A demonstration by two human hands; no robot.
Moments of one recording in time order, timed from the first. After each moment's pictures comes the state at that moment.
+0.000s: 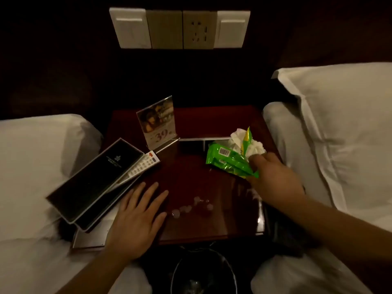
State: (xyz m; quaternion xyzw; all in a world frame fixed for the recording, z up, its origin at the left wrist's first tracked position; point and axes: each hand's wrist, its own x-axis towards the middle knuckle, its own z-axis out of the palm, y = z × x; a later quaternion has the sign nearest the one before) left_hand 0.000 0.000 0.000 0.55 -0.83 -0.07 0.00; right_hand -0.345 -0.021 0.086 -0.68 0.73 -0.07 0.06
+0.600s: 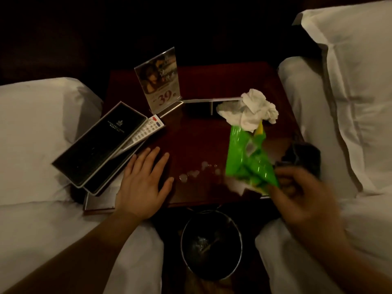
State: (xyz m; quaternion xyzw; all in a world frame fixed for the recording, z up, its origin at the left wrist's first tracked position) left_hand 0.000 -0.003 -0.006 0.57 -0.82 -0.04 0.03; right_hand -0.309 0.095 0.092 -0.54 0.72 -0.36 0.25
